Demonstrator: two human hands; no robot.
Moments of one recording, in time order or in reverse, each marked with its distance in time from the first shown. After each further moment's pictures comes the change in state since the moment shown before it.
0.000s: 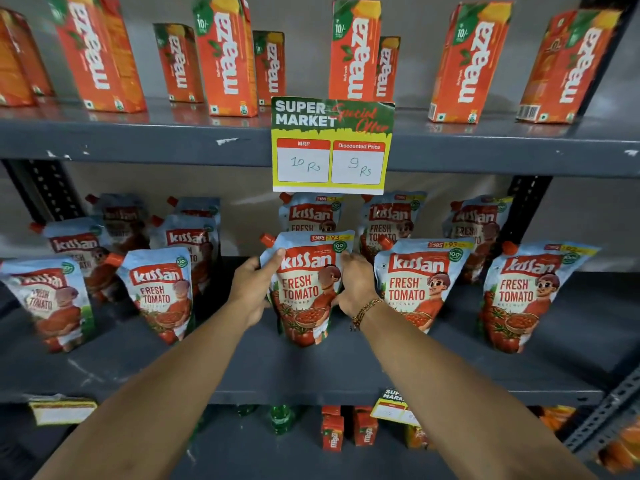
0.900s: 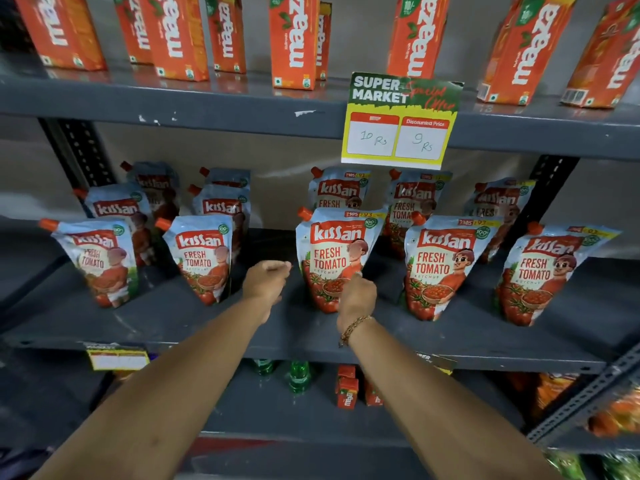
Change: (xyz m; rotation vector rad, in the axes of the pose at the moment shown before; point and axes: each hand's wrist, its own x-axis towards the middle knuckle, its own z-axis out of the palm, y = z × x) left_hand -0.029 -0.022 -0.055 0.234 0.145 -0.167; right_hand -0.045 0.076 0.029 -0.019 0.306 0.068
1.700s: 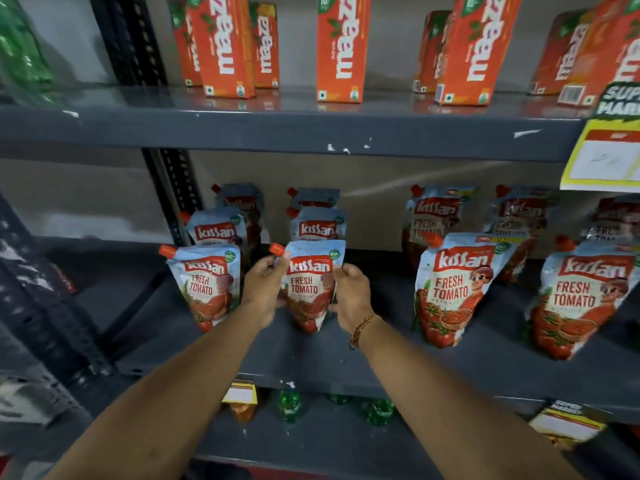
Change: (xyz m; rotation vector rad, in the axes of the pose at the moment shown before) left_hand 0.087 0.014 -0.163 -0.243 -0.001 0.114; right_hand -0.041 0.046 0.181 -0.108 -0.393 -0.082
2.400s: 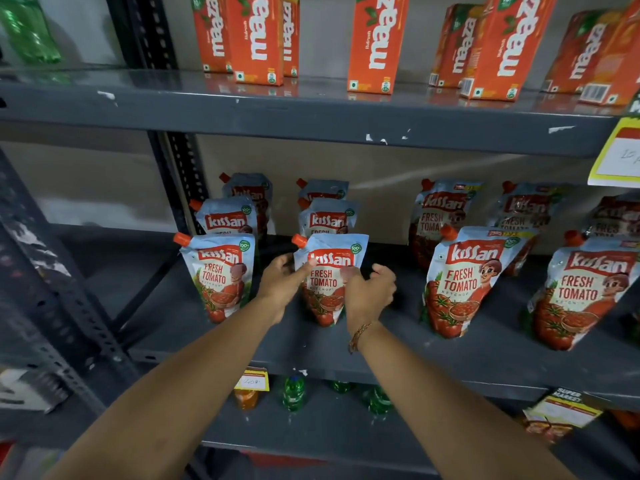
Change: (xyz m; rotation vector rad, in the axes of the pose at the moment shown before) left_hand -0.005 -0.006 -0.011 0.151 -0.110 -0.015; right_hand -0.004 0.023 0.006 -0.207 0.461 -0.194
